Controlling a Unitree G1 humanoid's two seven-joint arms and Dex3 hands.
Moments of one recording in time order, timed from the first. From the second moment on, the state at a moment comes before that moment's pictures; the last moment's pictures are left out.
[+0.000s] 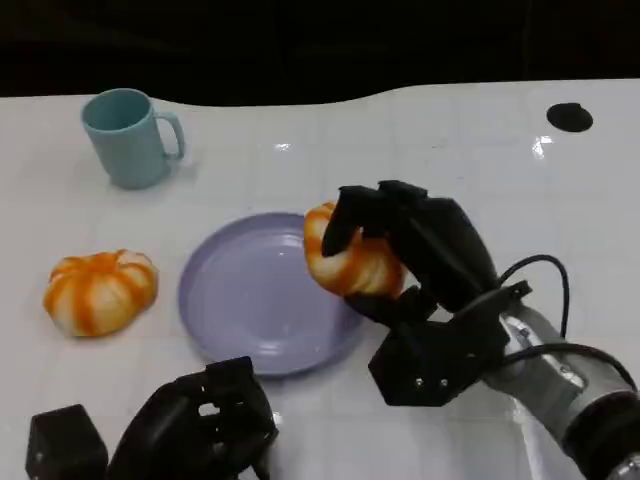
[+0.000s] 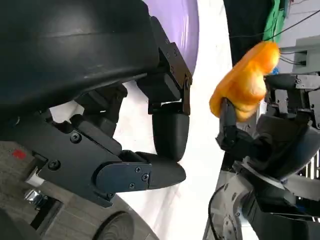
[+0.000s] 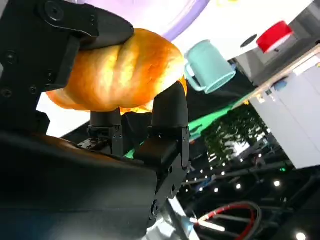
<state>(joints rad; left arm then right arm) 0.00 0.03 0.00 0.49 -0.26 -0.39 -0.68 -0.64 -0.04 0.43 0.83 -0.64 -0.60 -0.45</state>
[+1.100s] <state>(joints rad) 0.01 0.03 -0.01 0.46 -0.26 -0.38 -0.68 -0.71 -0.01 0.51 0.76 -0.65 -0.40 -0.16</state>
